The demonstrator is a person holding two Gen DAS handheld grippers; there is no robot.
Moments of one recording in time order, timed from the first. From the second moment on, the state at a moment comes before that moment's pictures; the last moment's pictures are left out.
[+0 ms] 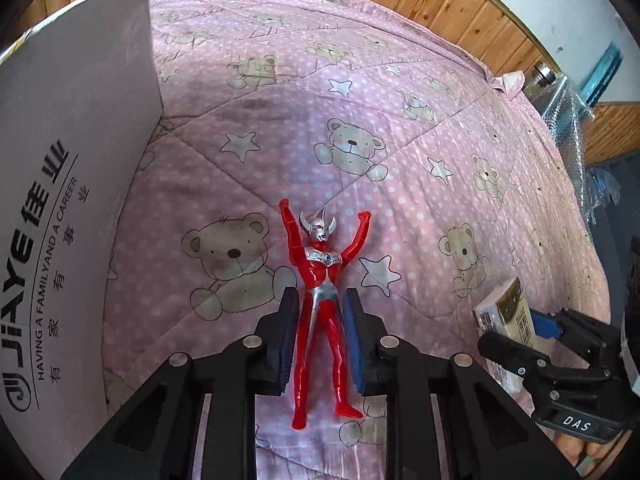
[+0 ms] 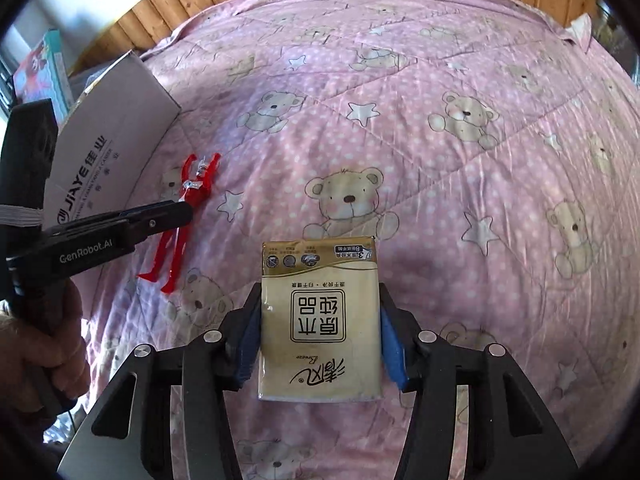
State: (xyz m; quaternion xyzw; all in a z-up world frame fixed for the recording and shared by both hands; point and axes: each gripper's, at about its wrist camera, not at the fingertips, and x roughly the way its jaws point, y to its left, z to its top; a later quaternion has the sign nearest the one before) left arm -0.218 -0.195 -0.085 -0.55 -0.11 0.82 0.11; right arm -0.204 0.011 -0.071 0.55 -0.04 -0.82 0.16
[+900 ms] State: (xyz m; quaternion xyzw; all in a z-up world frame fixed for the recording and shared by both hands) left arm -0.179 -0.161 -0.081 -0.54 0.00 0.83 0.12; right arm -0.171 0.001 -0.069 0.52 -0.05 -0.84 0.13
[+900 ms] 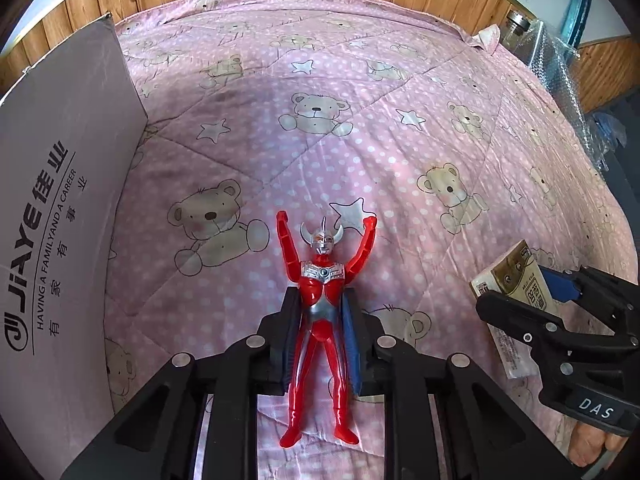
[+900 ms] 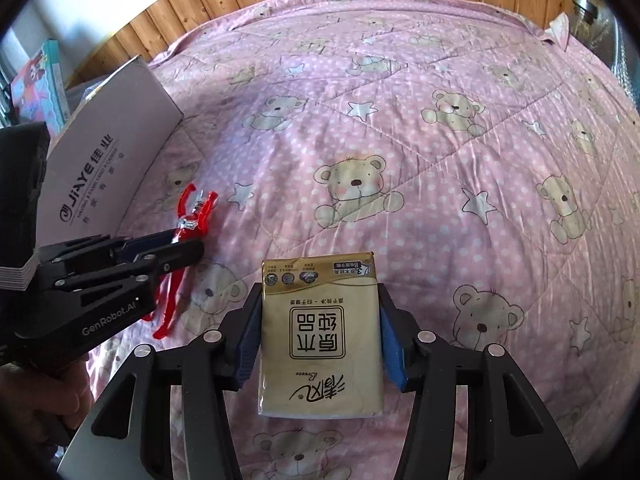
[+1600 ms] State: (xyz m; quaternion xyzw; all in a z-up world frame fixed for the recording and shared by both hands) left arm -0.129 -0.178 -0.021 -0.49 -0.04 0.86 0.15; right arm -0.109 -0.022 -0.031 0.50 -0.05 -0.86 0.13
